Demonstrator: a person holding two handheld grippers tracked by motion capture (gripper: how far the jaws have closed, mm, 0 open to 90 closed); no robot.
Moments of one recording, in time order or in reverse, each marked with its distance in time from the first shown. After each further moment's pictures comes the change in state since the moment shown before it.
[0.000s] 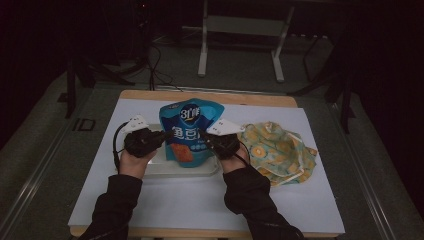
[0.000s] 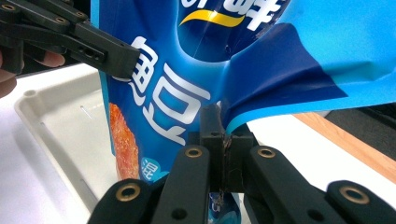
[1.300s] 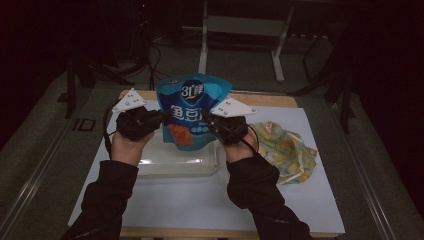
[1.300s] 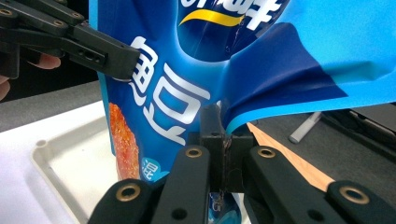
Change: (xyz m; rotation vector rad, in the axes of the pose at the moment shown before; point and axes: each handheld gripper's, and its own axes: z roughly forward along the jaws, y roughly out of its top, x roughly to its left) left arm -0.029 0.081 -0.041 -0.033 0.071 0.087; right arm -0.001 0.071 -0.046 -0.071 -0.051 -0.010
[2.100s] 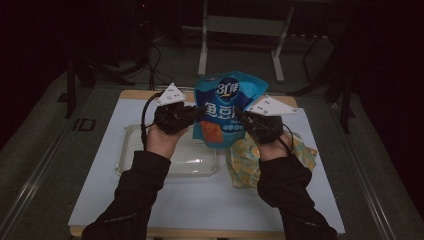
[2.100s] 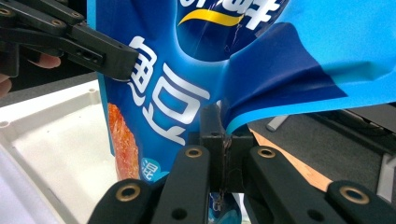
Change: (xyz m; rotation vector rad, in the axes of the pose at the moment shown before) left arm -0.042 0.025 0.066 0.000 -0.092 0.039; right arm -0.059 -0.025 -0.048 0.013 -0.070 0.012
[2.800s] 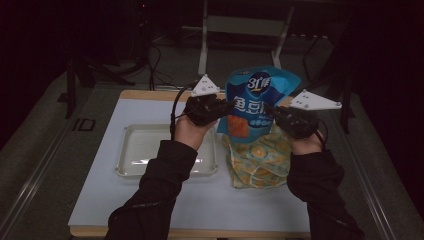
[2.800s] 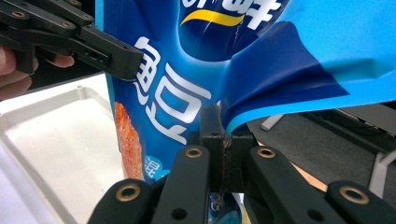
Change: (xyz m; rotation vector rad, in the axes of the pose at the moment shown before) left arm -0.029 0.034 0.049 -0.005 -0.070 0.049; right arm -0.059 -0.011 -0.041 -0.017 0.010 0.017
